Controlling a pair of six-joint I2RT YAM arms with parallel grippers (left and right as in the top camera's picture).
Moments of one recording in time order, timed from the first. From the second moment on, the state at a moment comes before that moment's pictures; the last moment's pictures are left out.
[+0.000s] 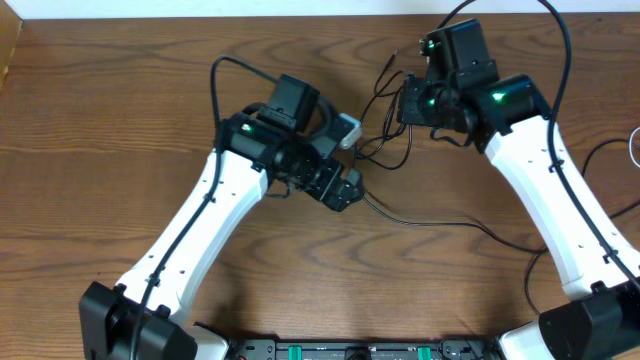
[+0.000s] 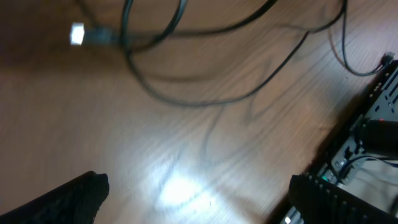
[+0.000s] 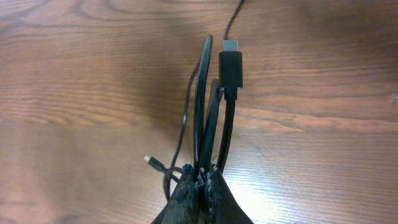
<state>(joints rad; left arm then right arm) -0.47 1.57 1.39 -1.03 0.47 0.14 0.36 1.66 1.62 -0.90 -0.11 0.48</state>
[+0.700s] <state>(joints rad) -0.51 1.57 1.39 -0.90 0.41 0.16 0.33 1.66 1.62 -0.92 -0.42 0.47</state>
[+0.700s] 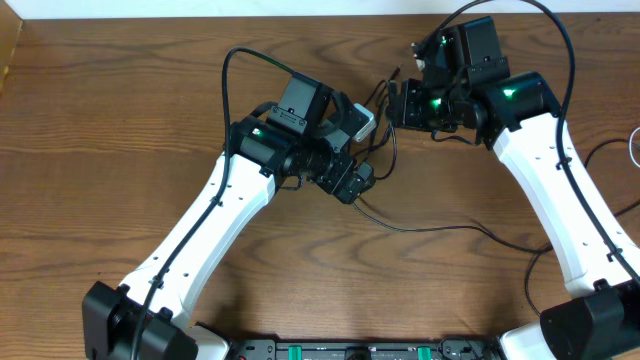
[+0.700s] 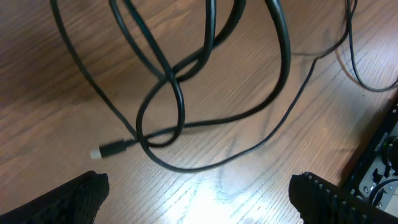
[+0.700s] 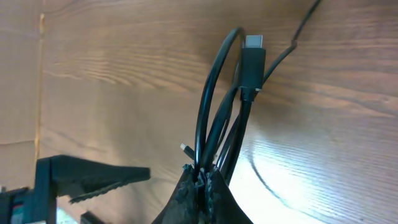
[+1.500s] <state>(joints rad) -0.51 1.65 1.35 -0.80 0.41 0.22 0.27 1.66 1.62 -0.91 -0.53 0.47</state>
